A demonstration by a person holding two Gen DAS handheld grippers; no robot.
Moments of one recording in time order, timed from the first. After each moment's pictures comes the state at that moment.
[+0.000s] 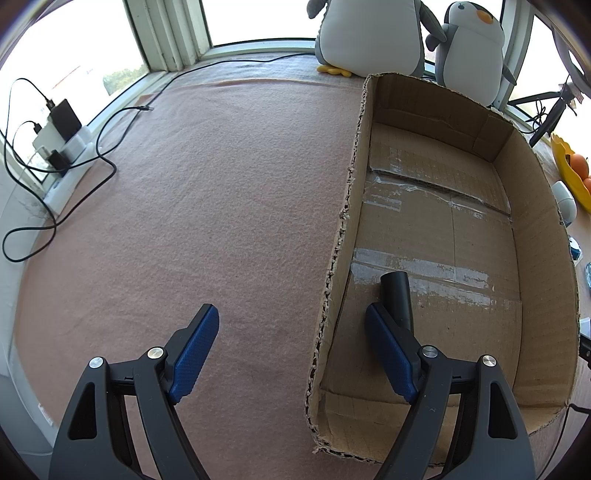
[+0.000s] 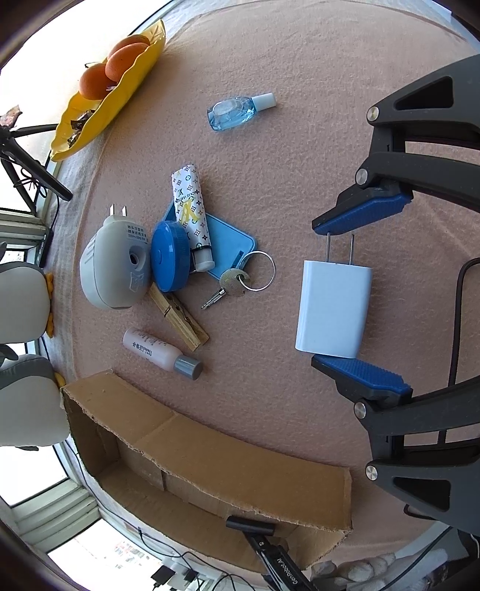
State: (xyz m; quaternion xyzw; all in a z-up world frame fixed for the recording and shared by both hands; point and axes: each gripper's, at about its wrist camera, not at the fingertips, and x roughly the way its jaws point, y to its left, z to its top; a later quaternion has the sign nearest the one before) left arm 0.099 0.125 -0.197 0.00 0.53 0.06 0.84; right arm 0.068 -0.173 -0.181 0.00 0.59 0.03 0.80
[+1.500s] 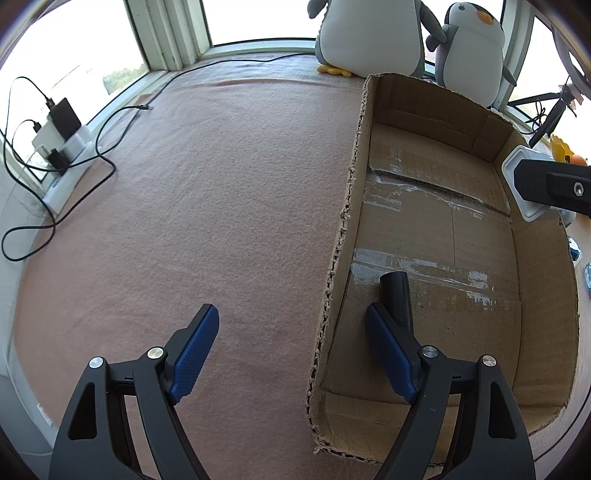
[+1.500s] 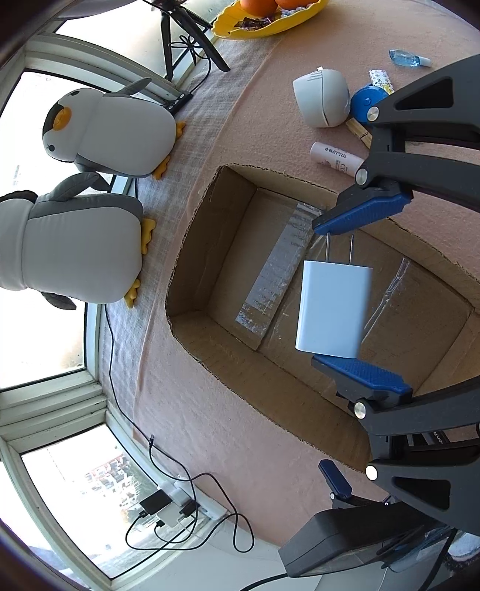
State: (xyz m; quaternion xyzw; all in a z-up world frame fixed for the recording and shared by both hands) left arm 0.101 0.125 -0.197 -0.01 0.53 0.06 0.84; right arm 0.154 -0.014 -0.126 -0.06 0.52 0.17 0.83
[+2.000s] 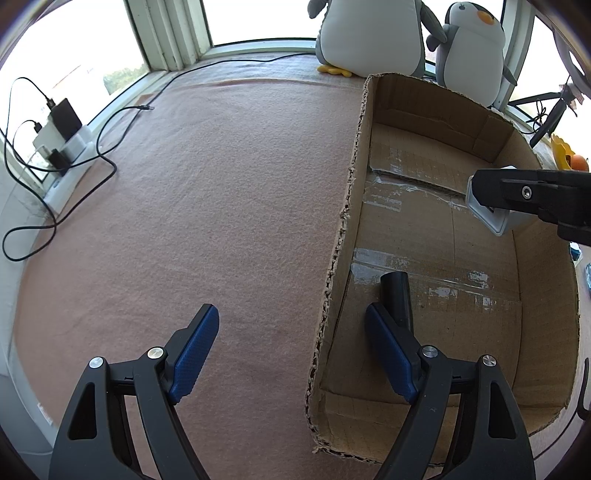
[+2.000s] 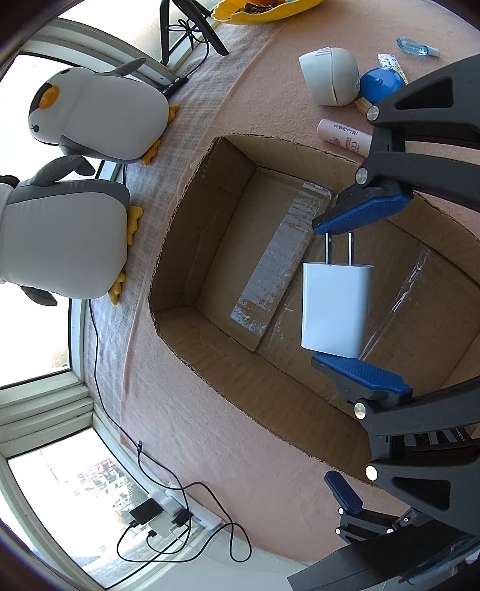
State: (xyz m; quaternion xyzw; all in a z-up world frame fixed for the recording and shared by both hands) left arm 0.101 0.125 -0.197 0.00 0.53 0.06 0.84; right arm 0.166 -0.003 -0.145 -0.07 0.54 0.17 0.82
